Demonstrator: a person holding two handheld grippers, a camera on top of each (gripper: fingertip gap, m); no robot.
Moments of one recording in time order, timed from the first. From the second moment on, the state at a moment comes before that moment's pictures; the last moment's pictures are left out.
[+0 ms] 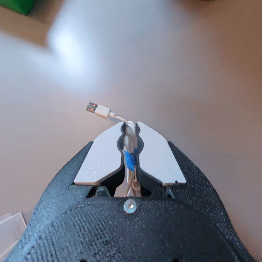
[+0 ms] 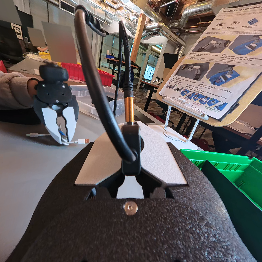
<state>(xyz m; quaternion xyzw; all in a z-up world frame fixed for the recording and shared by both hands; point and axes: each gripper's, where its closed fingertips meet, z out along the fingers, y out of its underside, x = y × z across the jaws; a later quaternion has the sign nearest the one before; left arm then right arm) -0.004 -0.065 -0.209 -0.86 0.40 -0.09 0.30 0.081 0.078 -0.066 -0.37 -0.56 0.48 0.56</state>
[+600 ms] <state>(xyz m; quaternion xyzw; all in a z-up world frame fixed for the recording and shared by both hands) 0.029 -0.064 -0.188 -0.80 0.43 -0.17 0.38 0.082 0.083 -0.063 -0.38 -0.55 0.48 0.56</state>
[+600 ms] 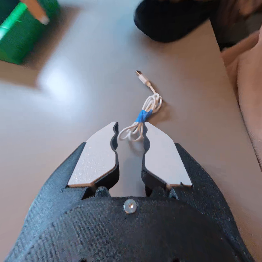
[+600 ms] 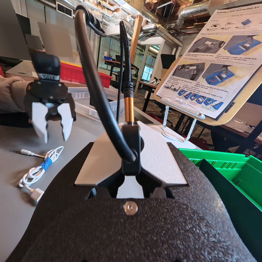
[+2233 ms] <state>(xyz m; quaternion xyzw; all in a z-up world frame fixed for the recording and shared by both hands) -0.009 0.042 -0.214 -0.91 0.39 -0.08 0.14 0.107 0.125 -0.045 -0.41 -0.49 0.48 0.60</state>
